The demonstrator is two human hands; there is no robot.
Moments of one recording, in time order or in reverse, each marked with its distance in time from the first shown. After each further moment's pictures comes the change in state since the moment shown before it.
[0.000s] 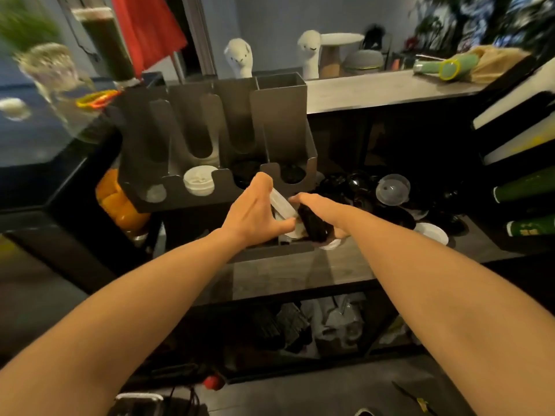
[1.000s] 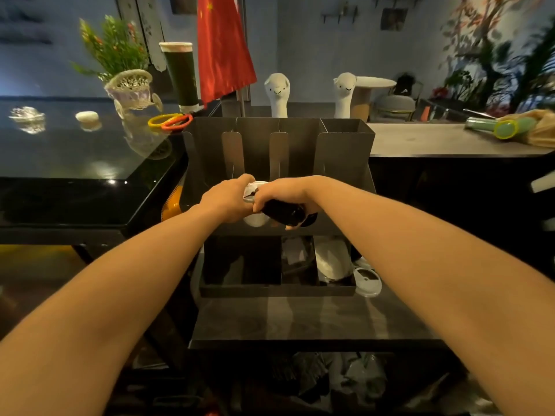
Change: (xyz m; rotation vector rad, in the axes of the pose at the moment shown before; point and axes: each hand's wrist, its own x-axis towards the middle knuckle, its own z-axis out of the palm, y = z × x) left_hand 0.038 -0.123 -0.120 0.161 -0.115 -0.350; right_hand 0.011 -0.181 0.113 -0.625 -0.276 -0.206
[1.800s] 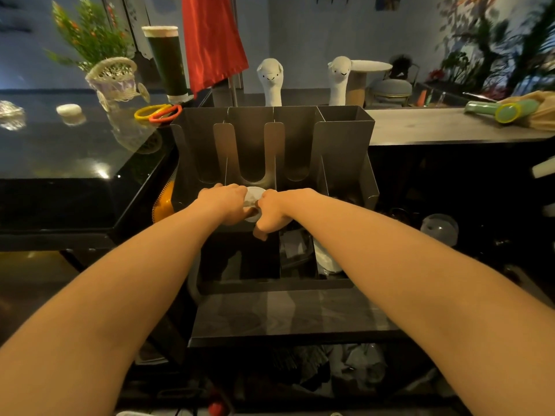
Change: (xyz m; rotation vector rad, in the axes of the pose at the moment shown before) left_hand 0.029 -0.018 0.020 0.377 -0.251 -0.029; right_hand 0.037 0.006 0.024 -0.814 0.121 -0.053
